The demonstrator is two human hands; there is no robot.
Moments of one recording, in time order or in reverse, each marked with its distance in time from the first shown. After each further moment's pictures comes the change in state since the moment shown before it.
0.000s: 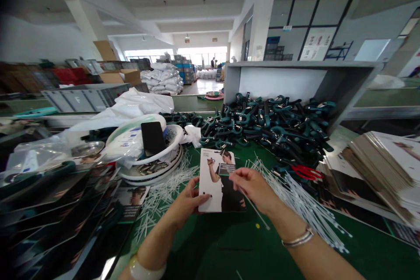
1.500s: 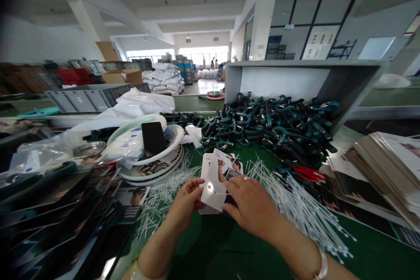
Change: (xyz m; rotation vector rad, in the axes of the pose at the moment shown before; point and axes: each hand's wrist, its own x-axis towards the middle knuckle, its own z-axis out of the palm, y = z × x) left_hand -0.001 0.006 0.018 -0.134 0.286 0.027; right_hand -0.027 -0.006 0.015 -1.249 -0.060 -0.524
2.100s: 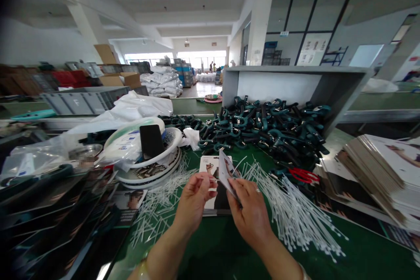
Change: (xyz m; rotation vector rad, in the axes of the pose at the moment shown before) left_hand -0.020 0.017 0.037 -0.222 -0.189 0.351; right_hand -0.016 0.008 0.040 0.140 0.626 0.100
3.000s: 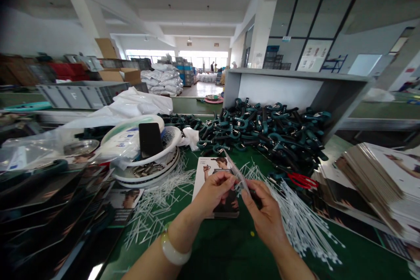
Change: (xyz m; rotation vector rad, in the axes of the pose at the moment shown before) left_hand 0.036 -0.023 0.023 0.249 -0.357 -0.166; right_hand -0.004 0.027 -0.011 0.516 0.022 0.359
